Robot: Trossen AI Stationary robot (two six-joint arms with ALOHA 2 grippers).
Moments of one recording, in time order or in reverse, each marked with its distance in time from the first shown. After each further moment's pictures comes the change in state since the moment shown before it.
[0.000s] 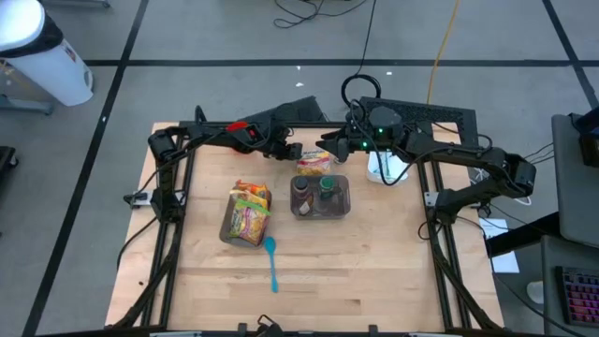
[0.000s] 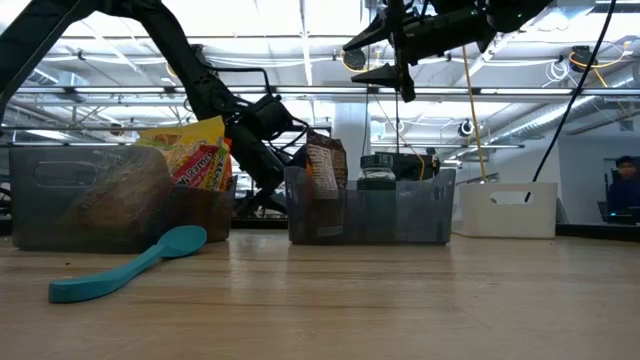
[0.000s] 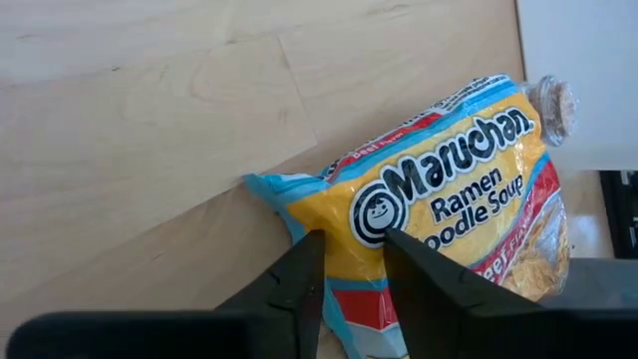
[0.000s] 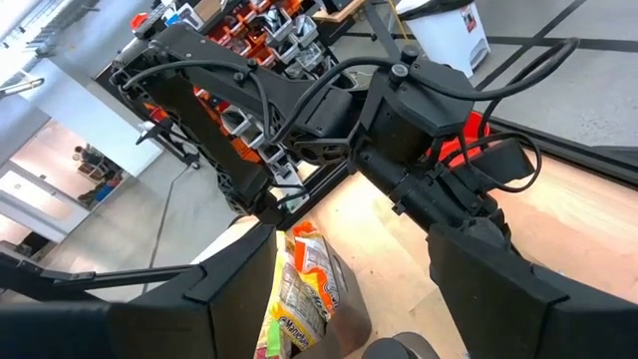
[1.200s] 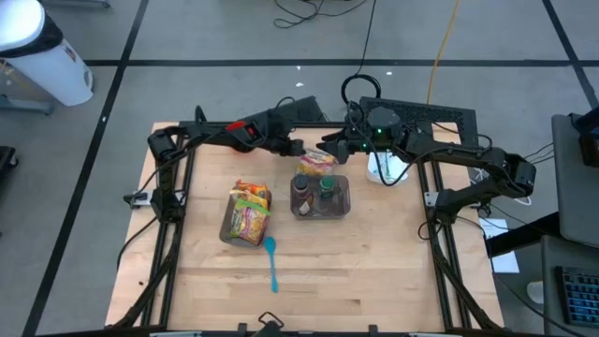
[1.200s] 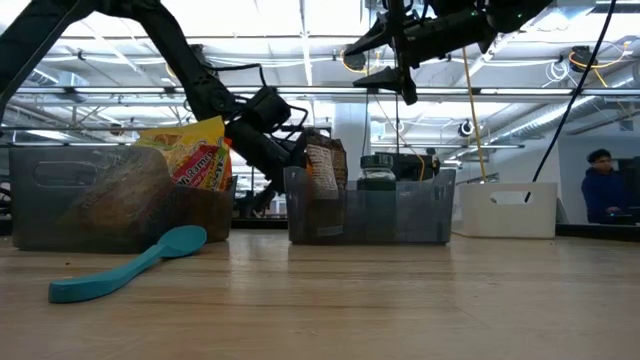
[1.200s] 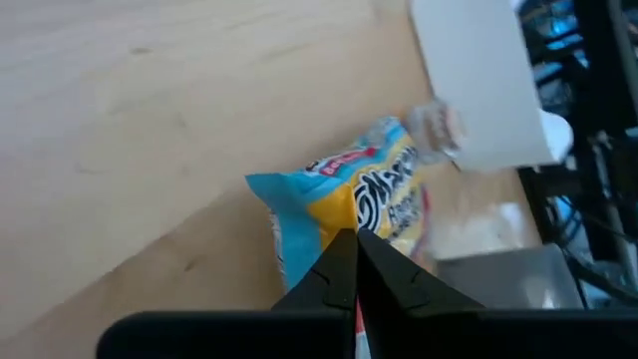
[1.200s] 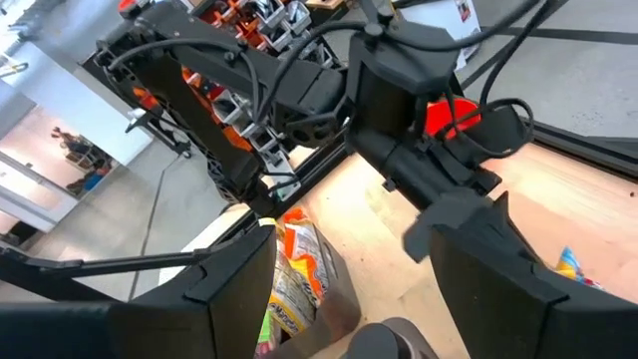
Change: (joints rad) left arm 0.014 -0.004 0.000 0.143 0.105 0.044; right arm -0.001 0.000 0.000 -0.037 -0.001 -0.022
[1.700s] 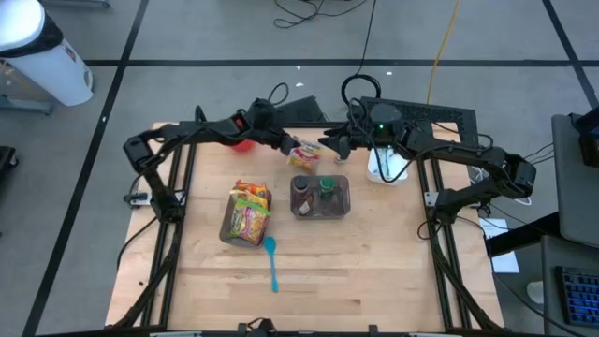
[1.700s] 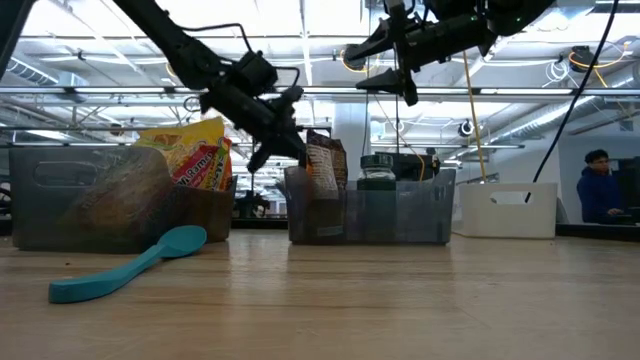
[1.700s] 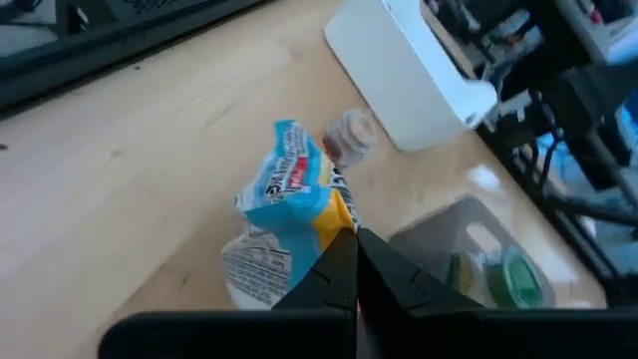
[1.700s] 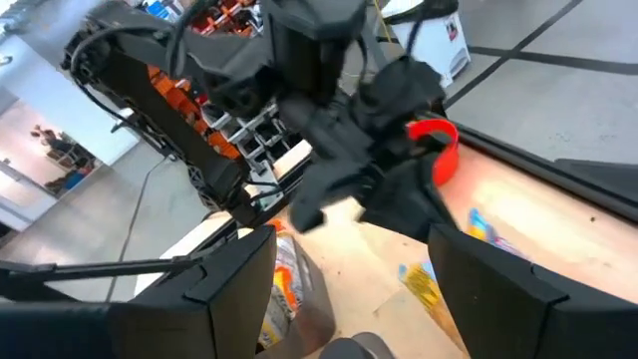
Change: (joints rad) left arm 0.018 -0.206 0.000 -0.164 0.034 0.275; right arm -0.043 0.000 0.000 0.008 -0.011 -0.061
